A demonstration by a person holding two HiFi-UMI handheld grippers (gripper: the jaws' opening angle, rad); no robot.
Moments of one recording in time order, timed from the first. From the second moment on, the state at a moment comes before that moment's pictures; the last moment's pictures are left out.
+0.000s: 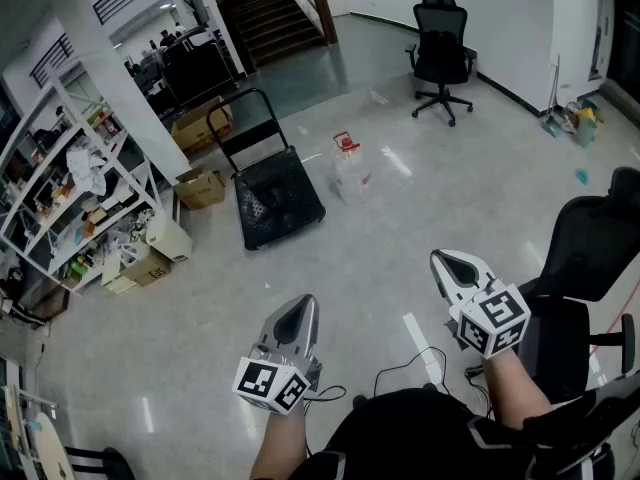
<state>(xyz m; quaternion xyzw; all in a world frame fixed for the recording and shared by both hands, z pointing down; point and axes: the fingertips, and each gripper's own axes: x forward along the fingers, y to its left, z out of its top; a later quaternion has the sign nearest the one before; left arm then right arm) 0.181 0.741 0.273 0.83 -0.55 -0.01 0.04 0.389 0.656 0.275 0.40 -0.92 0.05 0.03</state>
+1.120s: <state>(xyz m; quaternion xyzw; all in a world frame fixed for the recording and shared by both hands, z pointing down) 0.146 0.745 0.269 0.84 -0.54 0.00 0.03 0.344 0.656 0.272 0.41 -0.91 0.06 0.02</state>
